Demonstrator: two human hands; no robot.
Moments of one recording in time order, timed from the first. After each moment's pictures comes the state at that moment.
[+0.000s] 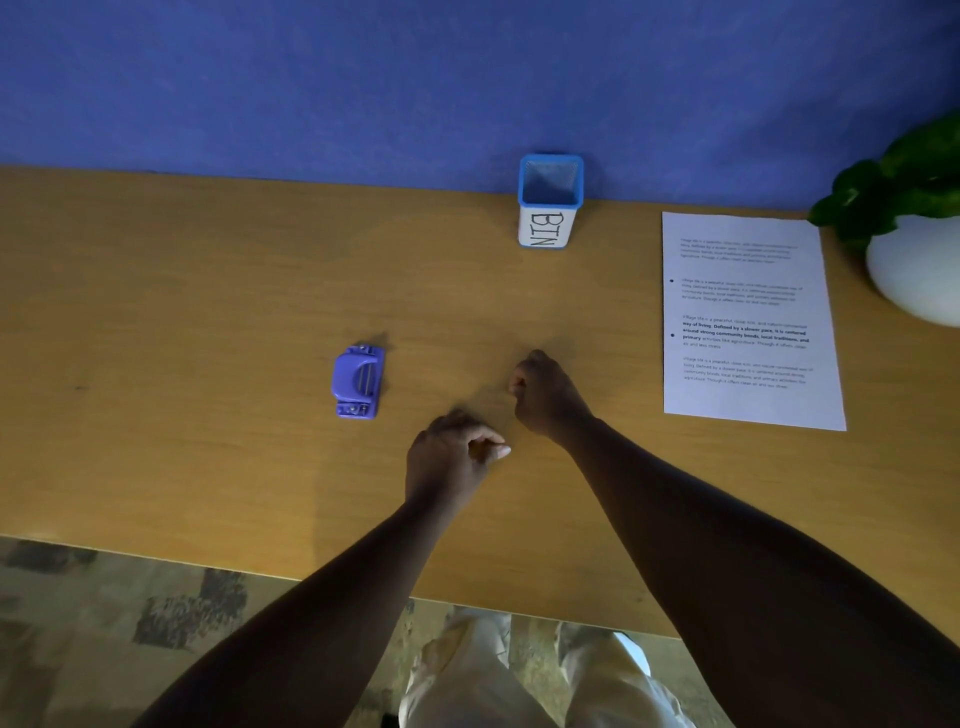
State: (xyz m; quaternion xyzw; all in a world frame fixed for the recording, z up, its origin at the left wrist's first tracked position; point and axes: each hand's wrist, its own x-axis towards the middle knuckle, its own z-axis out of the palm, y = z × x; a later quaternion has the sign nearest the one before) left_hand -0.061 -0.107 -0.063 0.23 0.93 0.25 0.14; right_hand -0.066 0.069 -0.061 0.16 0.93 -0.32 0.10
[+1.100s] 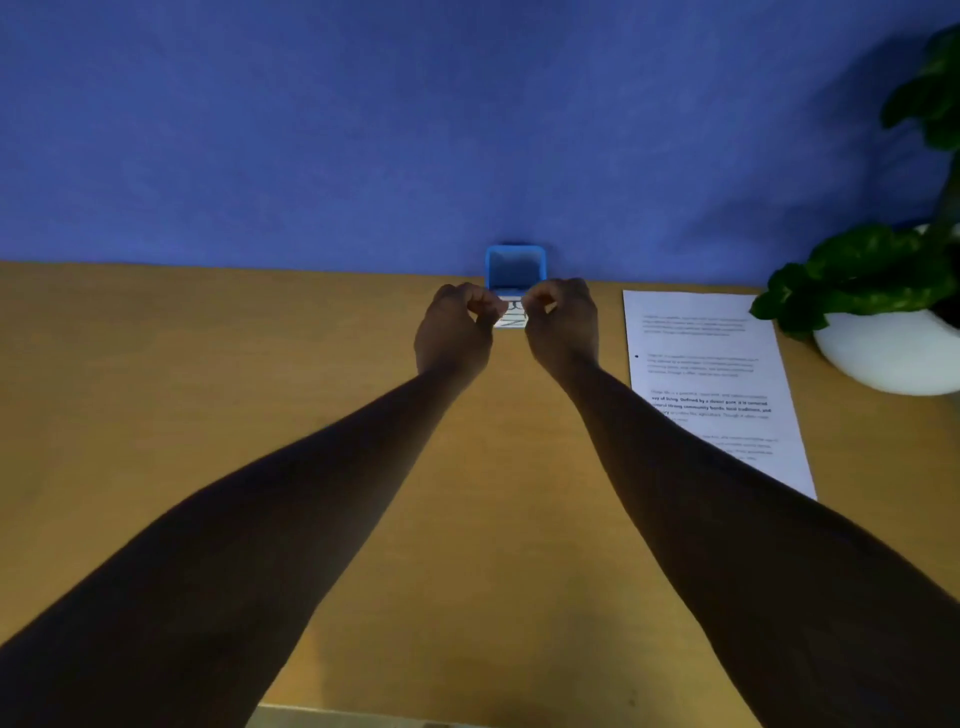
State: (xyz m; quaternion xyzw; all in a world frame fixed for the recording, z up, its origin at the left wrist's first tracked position) left_hand -0.230 0.039 0.027 0.17 0.90 0.40 0.07; right_hand -0.170 0.156 0.026 0.31 0.83 -0.41 -0.20
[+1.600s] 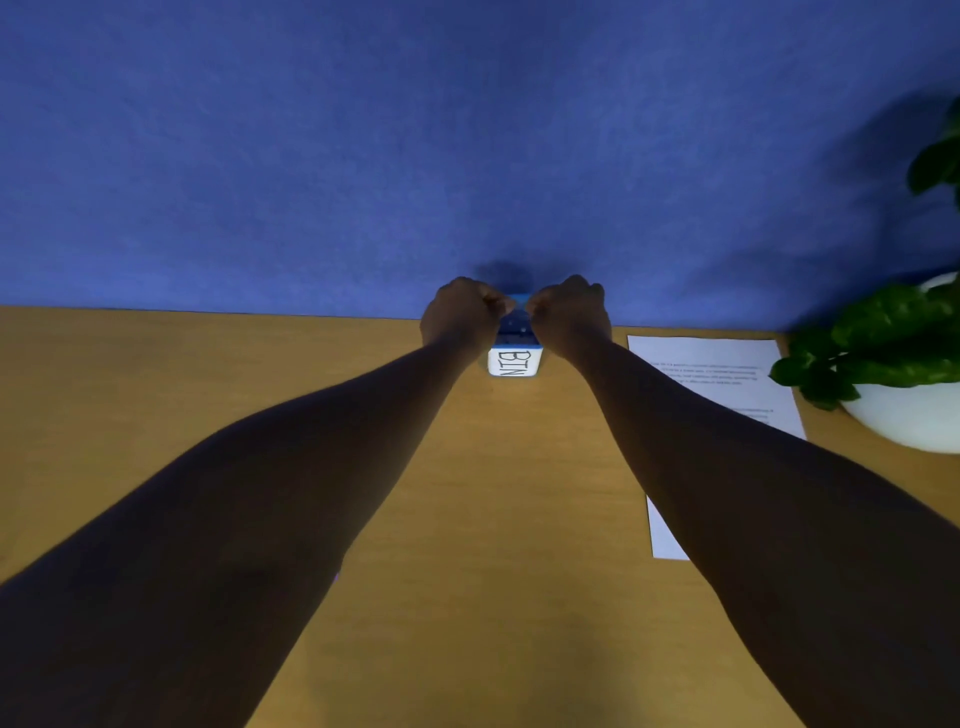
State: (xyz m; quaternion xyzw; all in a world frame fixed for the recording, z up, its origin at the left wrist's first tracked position) left_hand -0.308 0.090 0.036 0.19 0.92 0.32 0.11; right_hand -0.238 0.209 0.043 0.29 0.93 -0.21 0.02
